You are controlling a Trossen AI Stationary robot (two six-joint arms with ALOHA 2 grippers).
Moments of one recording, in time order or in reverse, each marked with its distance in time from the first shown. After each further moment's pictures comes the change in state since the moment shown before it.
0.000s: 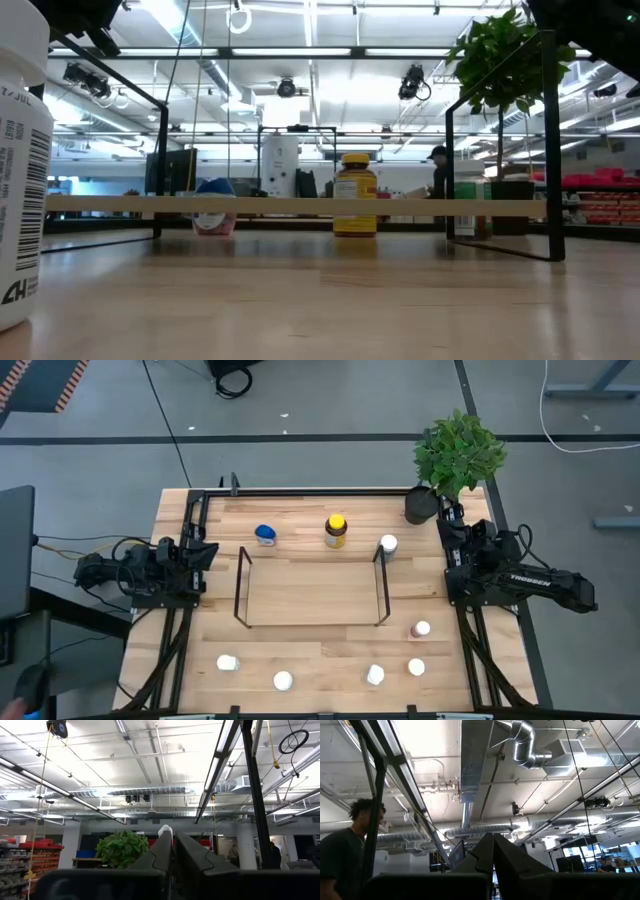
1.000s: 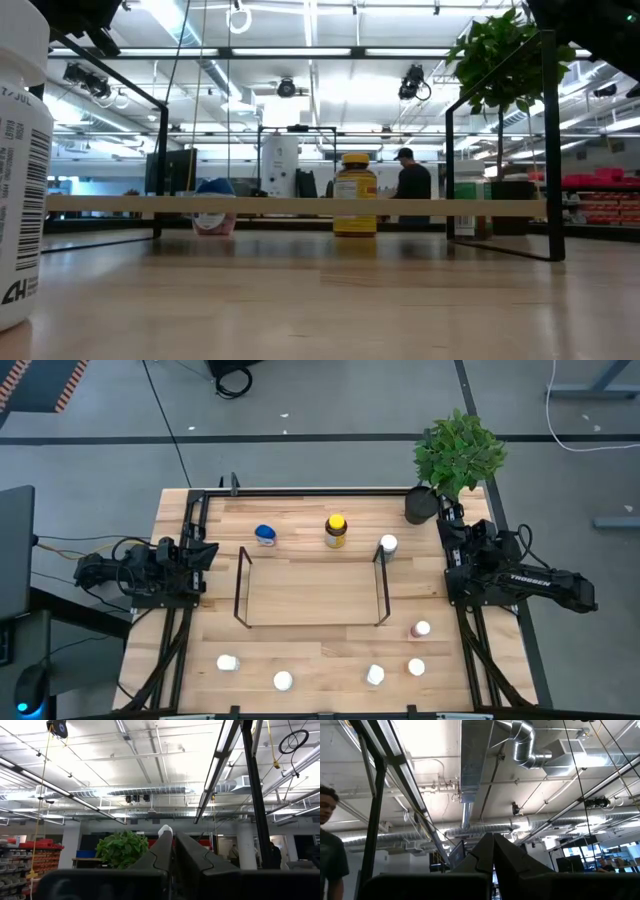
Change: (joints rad) left arm 0.000 0.000 0.000 0.000 0.000 0.000; right arm 0.000 0.000 0.000 0.000 0.000 0.000
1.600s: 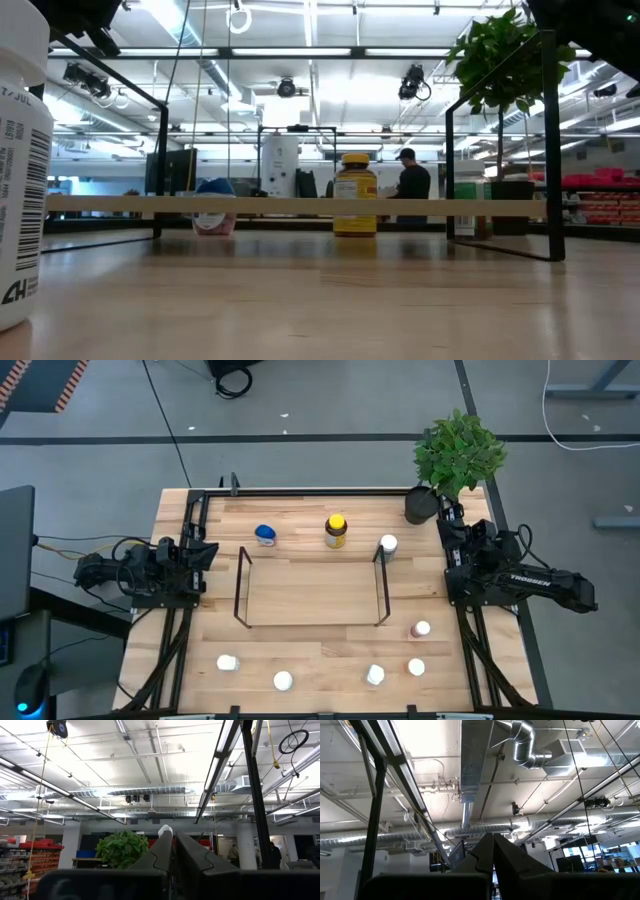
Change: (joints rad) left arm 0.000 0.000 0.000 0.000 0.000 0.000; right arm 0.000 0.000 0.000 0.000 0.000 0.000
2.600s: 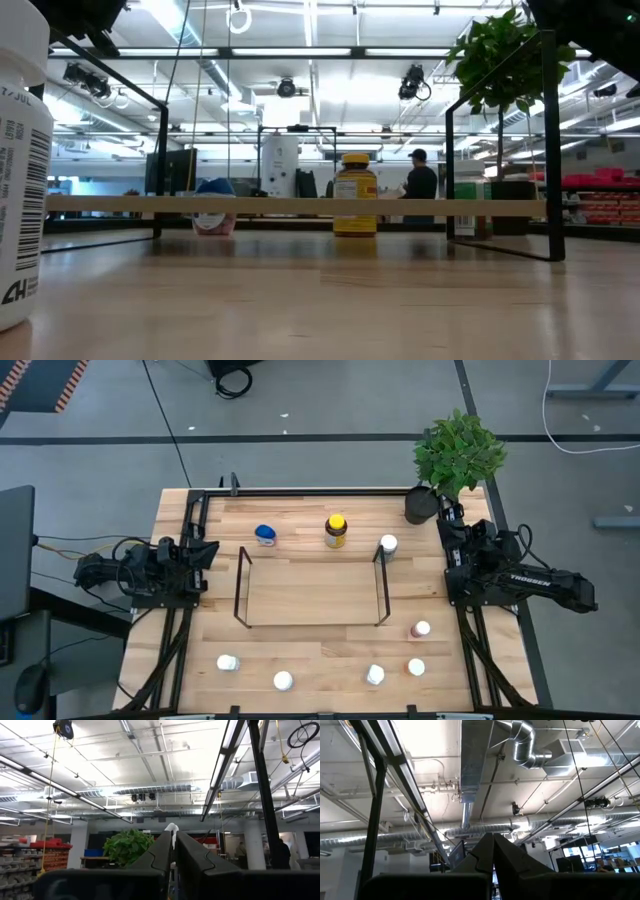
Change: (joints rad) left arm 0.000 0.001 0.003 -0.005 -0.027 0.031; right arm 0.000 0.000 0.000 0.000 0.000 0.000
